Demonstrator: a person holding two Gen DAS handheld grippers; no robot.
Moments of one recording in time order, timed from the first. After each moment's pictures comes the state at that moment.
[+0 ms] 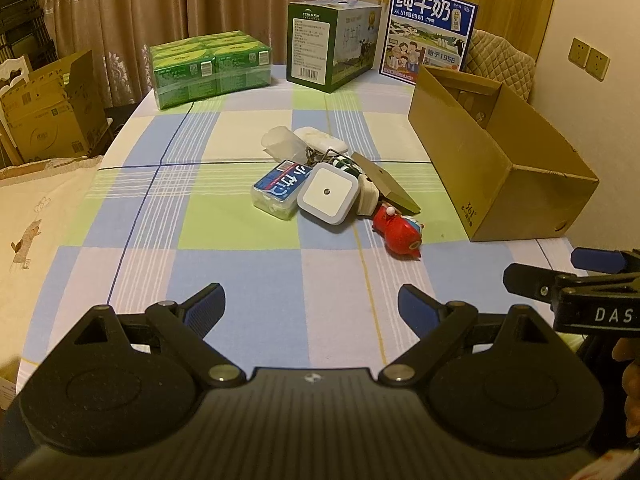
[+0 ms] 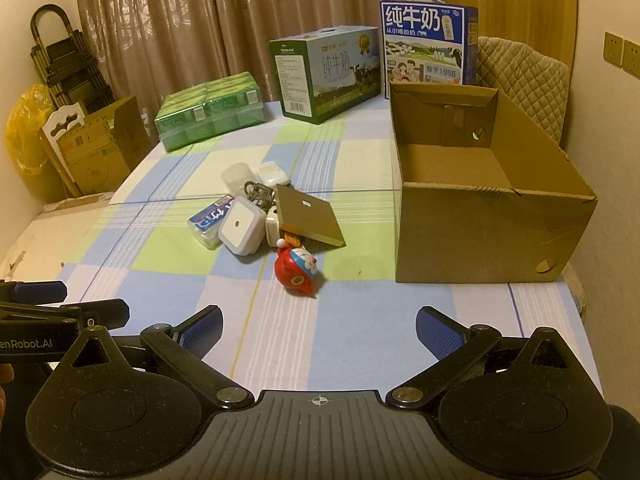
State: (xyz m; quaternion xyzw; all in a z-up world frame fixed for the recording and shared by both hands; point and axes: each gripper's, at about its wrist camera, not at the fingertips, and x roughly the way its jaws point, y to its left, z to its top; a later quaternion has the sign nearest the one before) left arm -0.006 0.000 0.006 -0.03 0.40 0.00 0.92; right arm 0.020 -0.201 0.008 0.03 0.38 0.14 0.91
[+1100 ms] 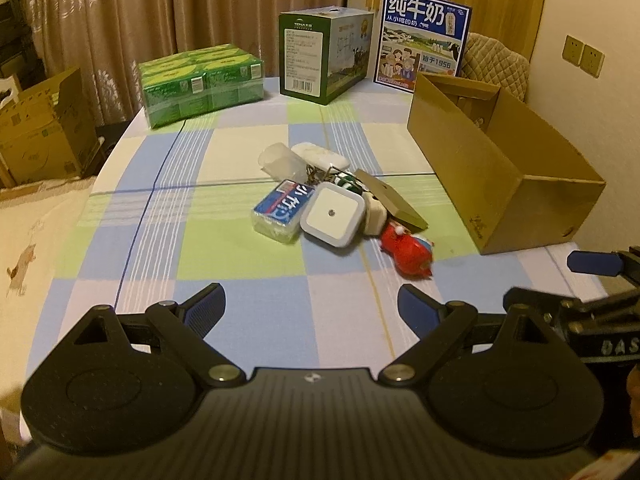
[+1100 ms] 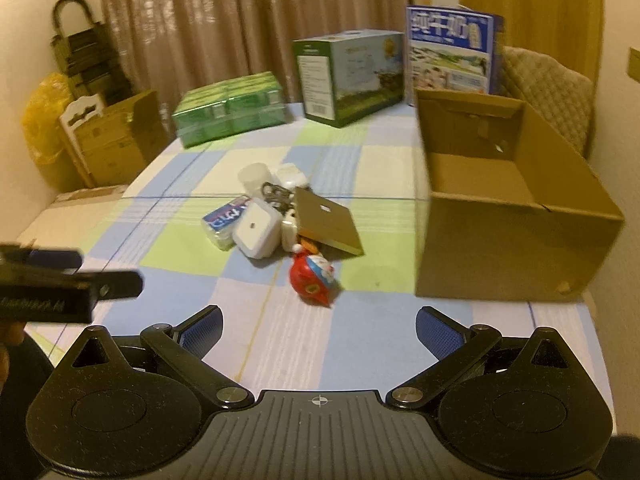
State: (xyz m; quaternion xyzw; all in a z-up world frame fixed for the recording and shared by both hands) left arm 0.024 0.010 0.000 -0.01 0.39 -0.01 0.92; right arm 0.033 -0.190 -0.004 0.01 0.37 0.18 0.91
